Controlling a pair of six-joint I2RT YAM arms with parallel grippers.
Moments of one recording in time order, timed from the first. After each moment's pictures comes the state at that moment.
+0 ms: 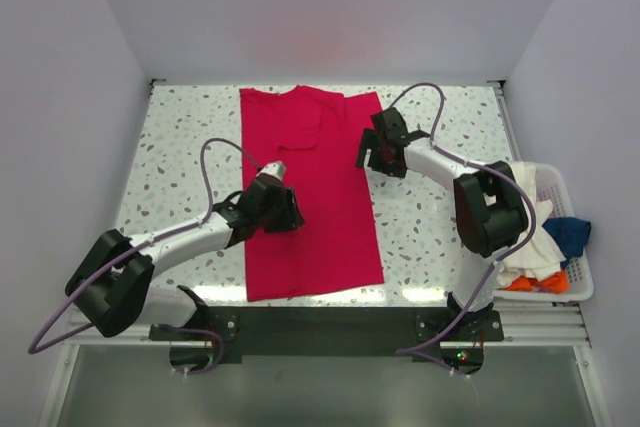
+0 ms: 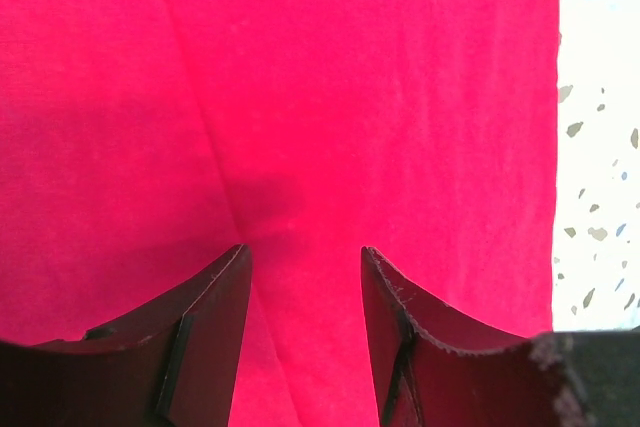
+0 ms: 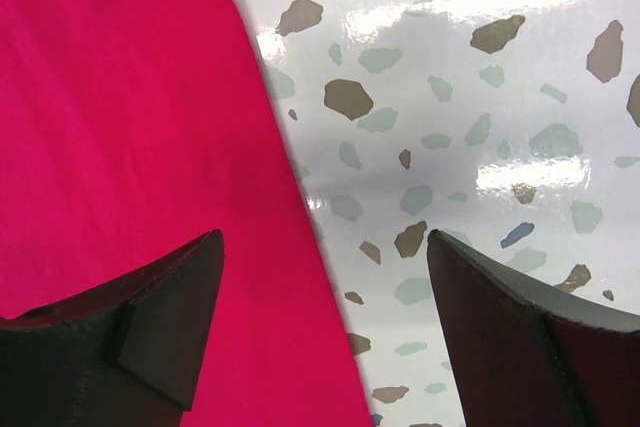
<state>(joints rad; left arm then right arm) -0.66 1.34 0.65 -0.14 -0.04 -0.74 0.40 1.86 1.30 -0.43 0.16 0.60</state>
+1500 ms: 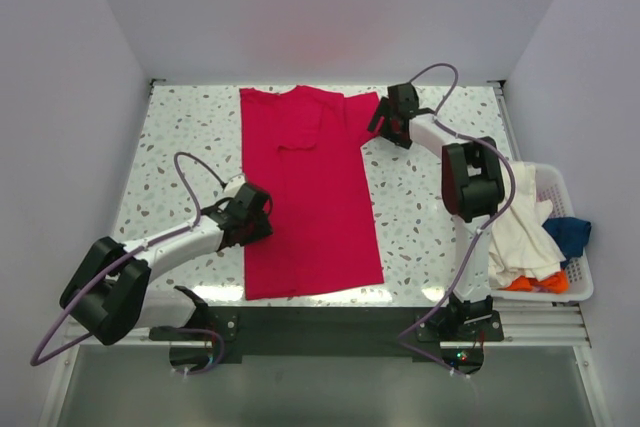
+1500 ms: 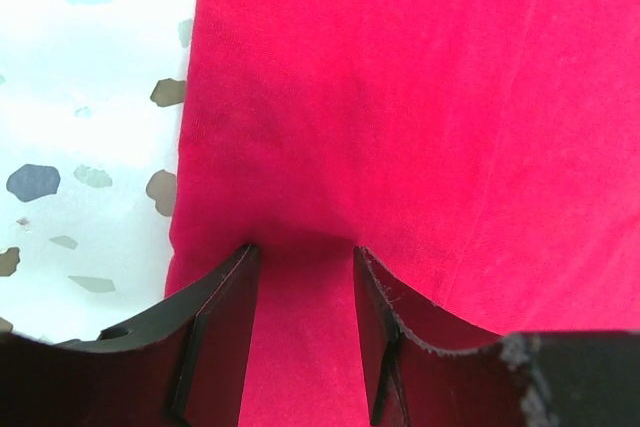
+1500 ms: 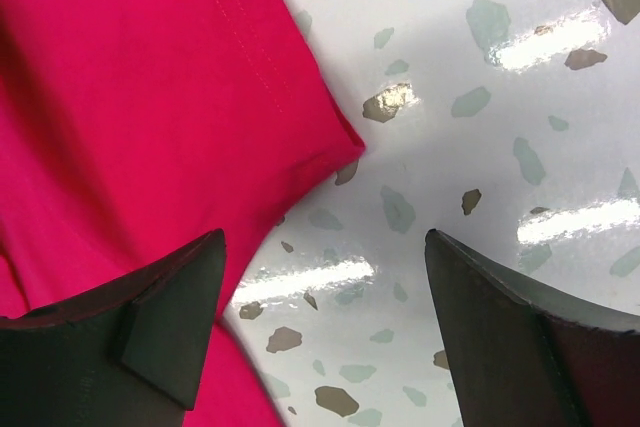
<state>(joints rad) -0.58 1.29 0.57 -0.35 -0.26 -0.93 0.24 2.21 1.66 -0.33 0.17 0.64</state>
